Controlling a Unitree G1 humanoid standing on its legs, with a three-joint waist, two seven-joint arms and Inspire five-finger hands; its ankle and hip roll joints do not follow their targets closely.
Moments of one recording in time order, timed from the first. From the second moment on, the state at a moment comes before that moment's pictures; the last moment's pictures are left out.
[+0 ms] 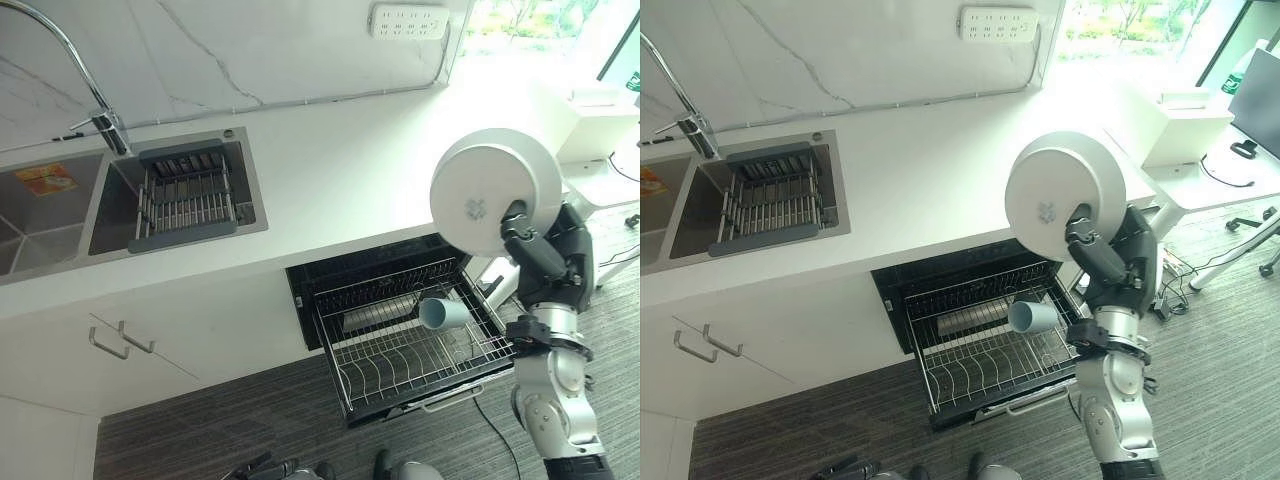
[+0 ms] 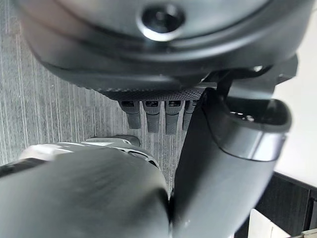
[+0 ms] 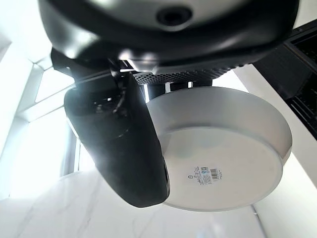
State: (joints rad) left arm 0.00 0.24 -0.08 1.25 -0.43 0.03 -0.22; right arm -0.01 -0.38 0.00 -0.20 0.67 -0.25 -0.37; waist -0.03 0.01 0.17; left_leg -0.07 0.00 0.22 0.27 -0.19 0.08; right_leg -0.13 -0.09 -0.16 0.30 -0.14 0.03
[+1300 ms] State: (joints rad) left arm 0.04 0.25 0.04 1.21 -0.42 0.11 -0.21; right arm 0.09 -0.78 0.25 0.08 -0.55 -0.47 -0.39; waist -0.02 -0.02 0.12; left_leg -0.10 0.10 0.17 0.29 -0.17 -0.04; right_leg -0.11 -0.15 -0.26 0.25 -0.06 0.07
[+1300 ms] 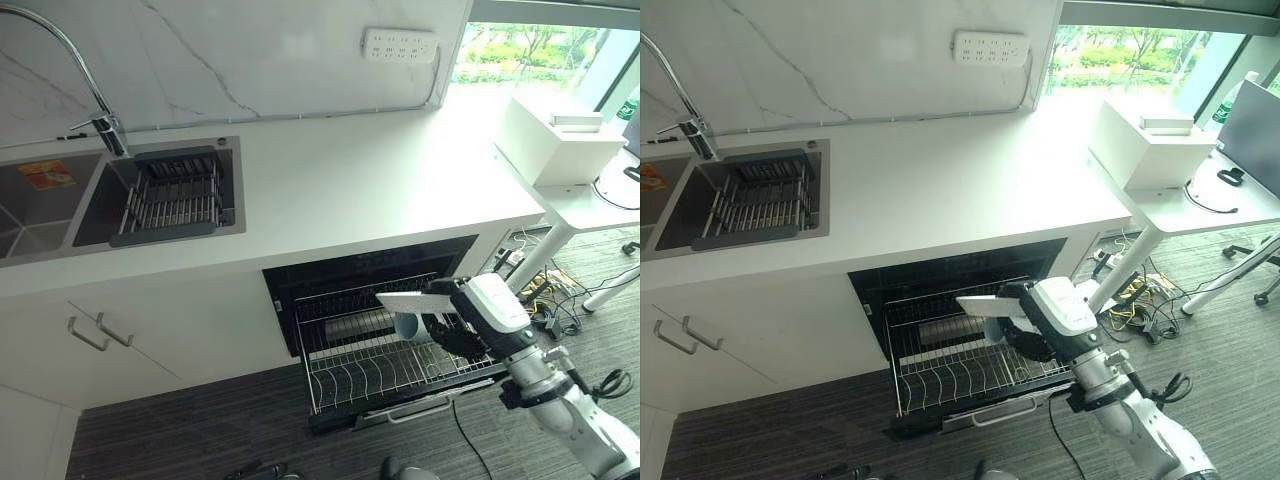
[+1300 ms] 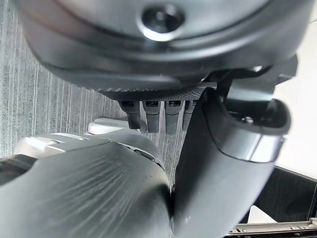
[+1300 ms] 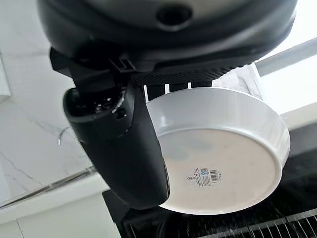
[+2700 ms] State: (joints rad) left arm 0.03 0.25 -0.03 1.16 -0.42 0.12 -0.20; right arm -0.11 -0.55 0.55 0.61 -0.63 -0.35 -0.58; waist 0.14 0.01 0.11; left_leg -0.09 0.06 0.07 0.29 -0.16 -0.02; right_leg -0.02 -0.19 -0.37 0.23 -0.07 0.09
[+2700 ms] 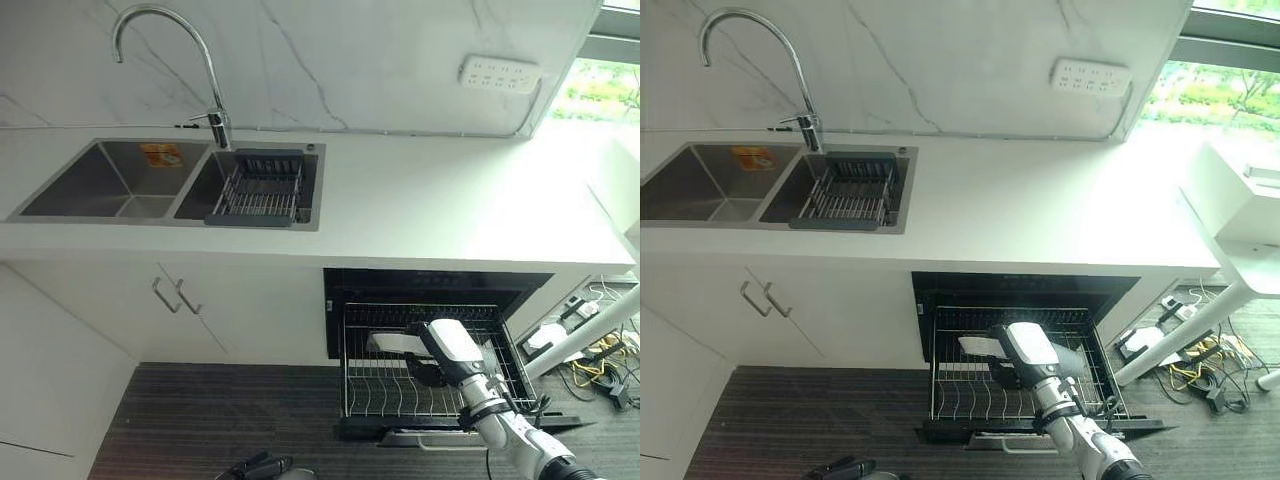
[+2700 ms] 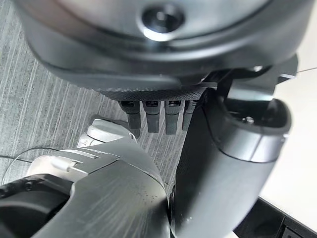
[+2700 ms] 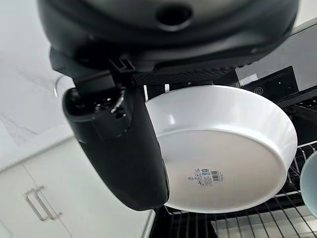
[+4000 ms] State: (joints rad) left arm 0.24 0.26 -0.12 1.09 -0.27 -0.29 0.17; right arm -0.22 -0.45 0.53 1.06 -0.60 -0.23 -0.75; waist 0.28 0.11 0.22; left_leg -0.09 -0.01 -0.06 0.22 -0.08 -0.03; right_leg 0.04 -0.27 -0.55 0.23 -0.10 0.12
